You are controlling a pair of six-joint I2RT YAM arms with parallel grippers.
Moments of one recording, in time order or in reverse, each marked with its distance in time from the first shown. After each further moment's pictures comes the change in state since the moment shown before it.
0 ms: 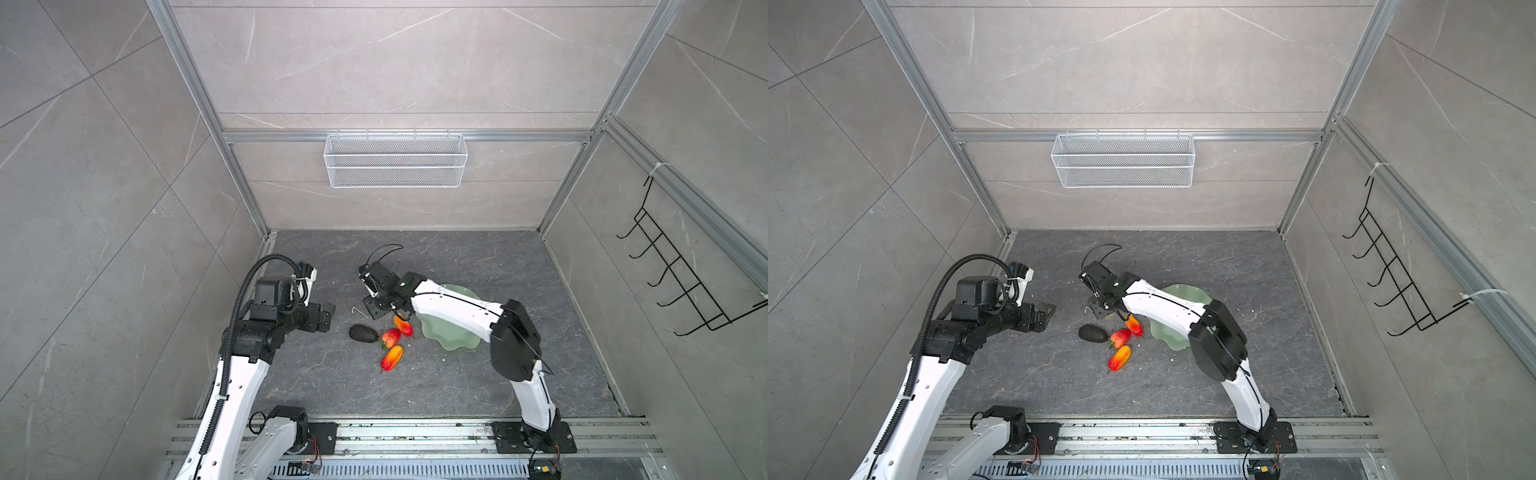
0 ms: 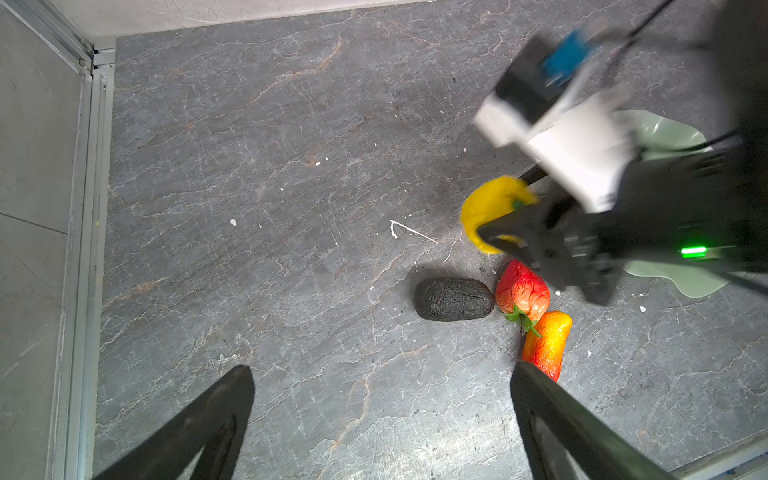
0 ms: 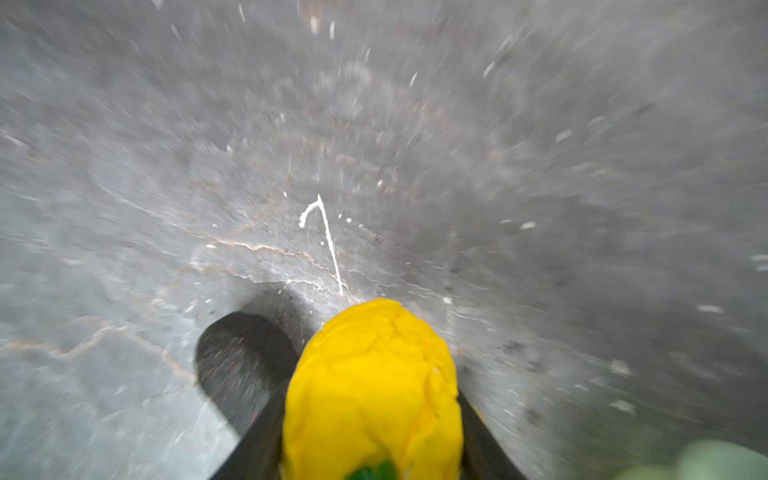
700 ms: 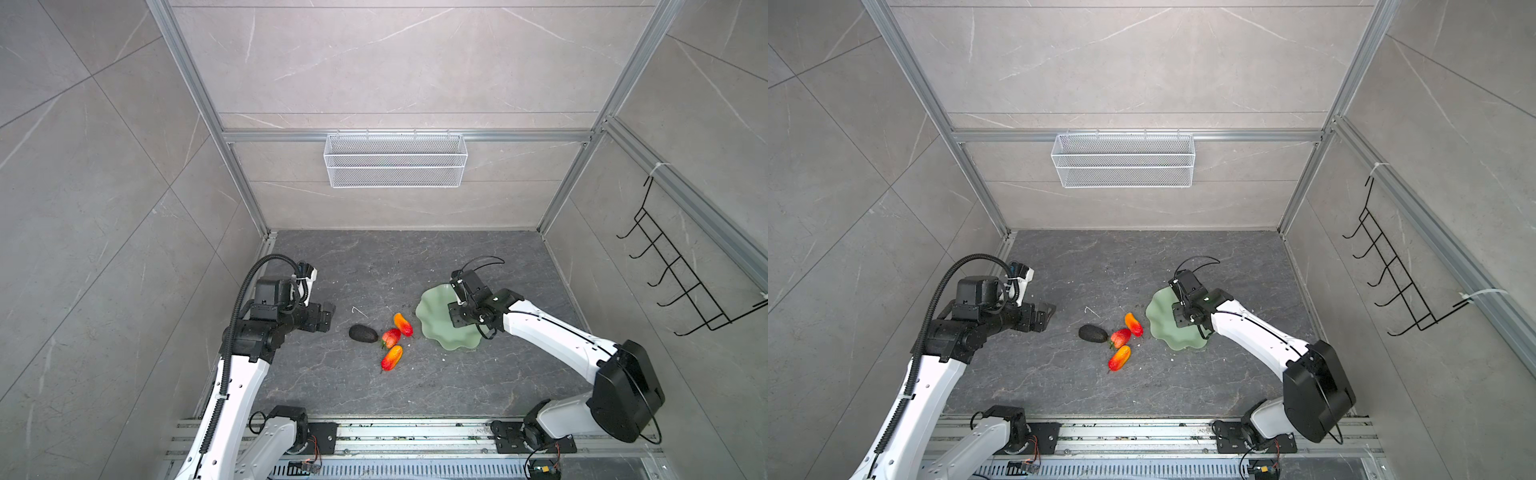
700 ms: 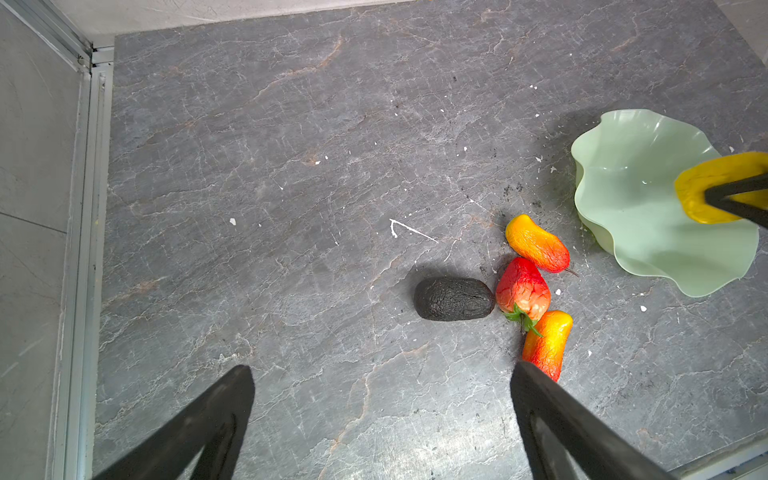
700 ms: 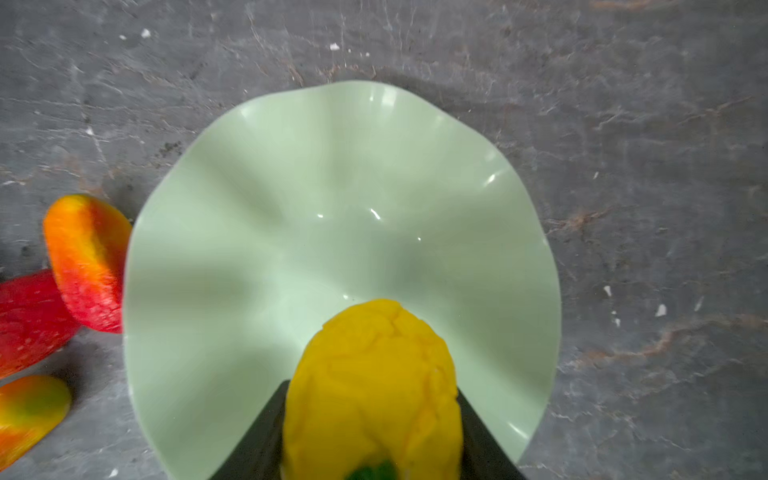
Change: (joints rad) left arm 0.000 0.003 0.000 0.000 0.000 0.000; right arm -0.334 -0.558 -0.764 0.085 0.062 0.046
